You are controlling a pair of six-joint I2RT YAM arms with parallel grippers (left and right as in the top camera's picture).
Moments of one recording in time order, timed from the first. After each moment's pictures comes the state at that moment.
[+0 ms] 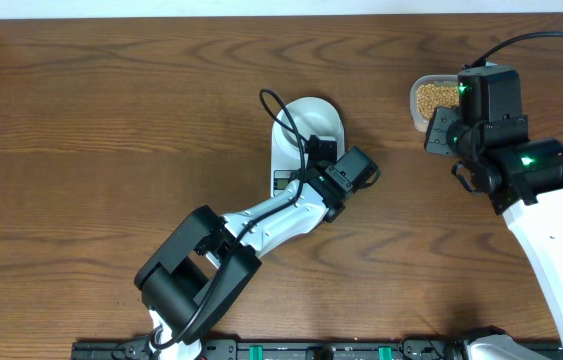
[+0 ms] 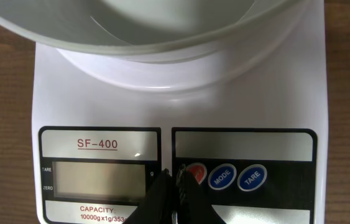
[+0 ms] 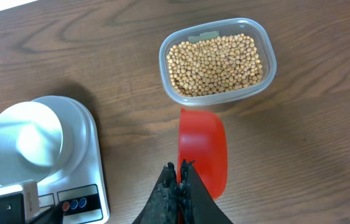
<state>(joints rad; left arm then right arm) -0.82 1.93 1.19 -0.49 -0.43 -0.70 0.23 1.33 1.31 -0.84 0.20 0.39</state>
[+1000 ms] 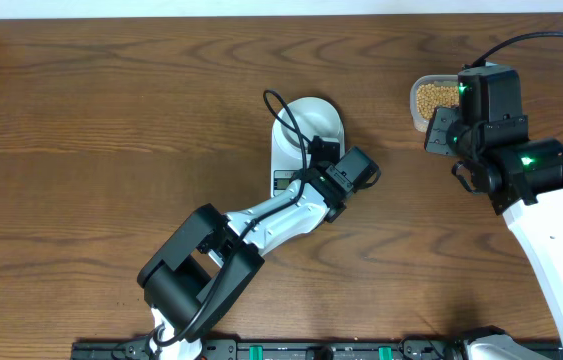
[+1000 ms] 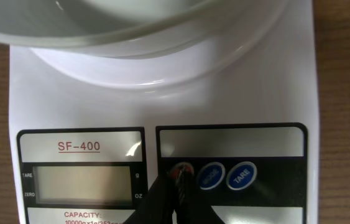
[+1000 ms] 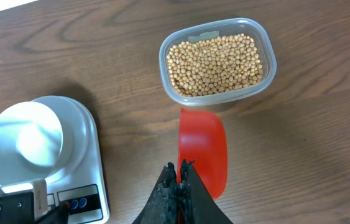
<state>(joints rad) -0.82 1.94 1.19 -0.47 -0.40 -0.67 0.23 1.33 1.31 -0.84 0.20 0.39</state>
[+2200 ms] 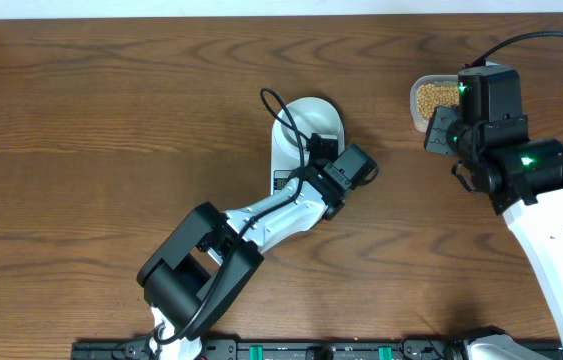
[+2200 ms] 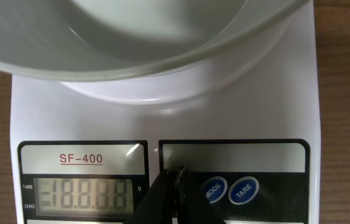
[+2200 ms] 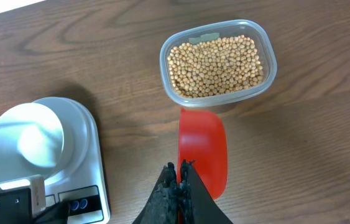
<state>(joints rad) -0.81 1.95 1.19 -0.45 -0.40 -0.67 0.23 1.33 1.31 -0.84 0.20 0.39</state>
